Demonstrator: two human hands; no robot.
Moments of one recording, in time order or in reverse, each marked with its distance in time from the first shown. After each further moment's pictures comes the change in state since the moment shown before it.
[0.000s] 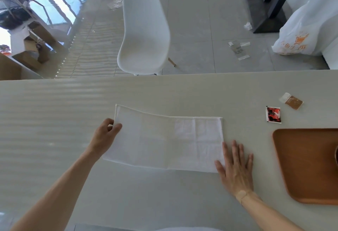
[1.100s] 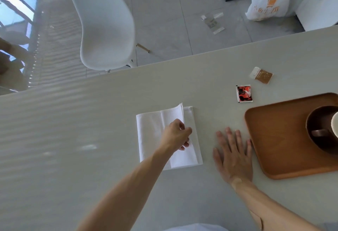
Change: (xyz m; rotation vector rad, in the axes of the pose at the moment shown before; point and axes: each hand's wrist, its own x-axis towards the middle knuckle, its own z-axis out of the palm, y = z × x) left_hand -0.068 0.129 0.267 0.079 -0.559 -0.111; right_hand -0.001 0.069 0.012 0.018 0.186 0.117
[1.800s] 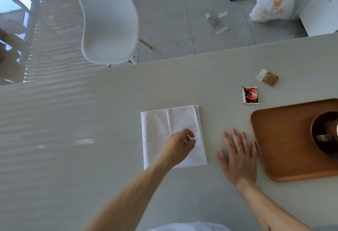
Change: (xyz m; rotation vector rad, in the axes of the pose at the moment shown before) left_hand -0.013 -0.044 -0.002 0.349 0.021 0.371; right_hand -0.001 0.001 -0.001 0.051 0.055 -0.006
